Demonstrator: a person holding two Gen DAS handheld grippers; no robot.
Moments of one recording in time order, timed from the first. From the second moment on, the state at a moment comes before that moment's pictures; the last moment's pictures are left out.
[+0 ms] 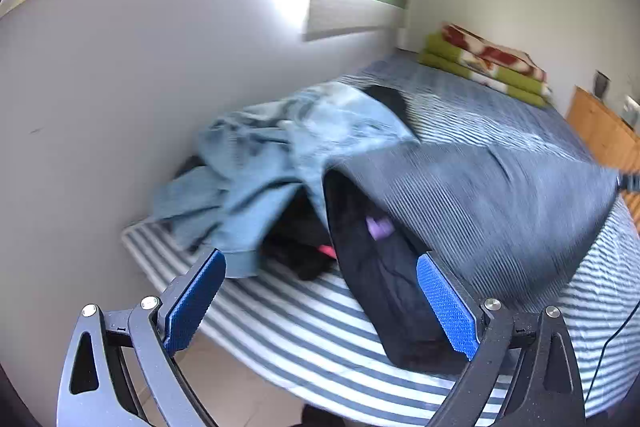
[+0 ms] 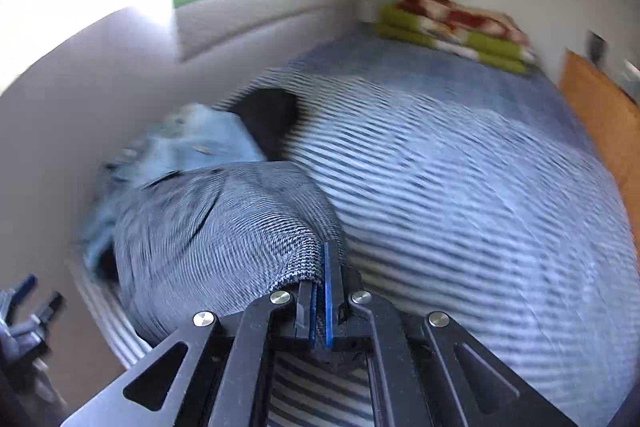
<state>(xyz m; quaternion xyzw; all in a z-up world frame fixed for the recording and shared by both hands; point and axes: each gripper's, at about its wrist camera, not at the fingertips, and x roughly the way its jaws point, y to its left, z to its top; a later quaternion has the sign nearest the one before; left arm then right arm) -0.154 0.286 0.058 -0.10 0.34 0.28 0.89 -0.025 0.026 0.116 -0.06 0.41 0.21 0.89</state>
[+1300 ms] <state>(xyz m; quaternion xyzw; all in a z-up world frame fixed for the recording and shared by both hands) -0.098 0.251 -0.061 -0.15 0.45 0.15 0.87 -0.050 0.161 -0.011 -0.39 0.46 0.21 0.77</state>
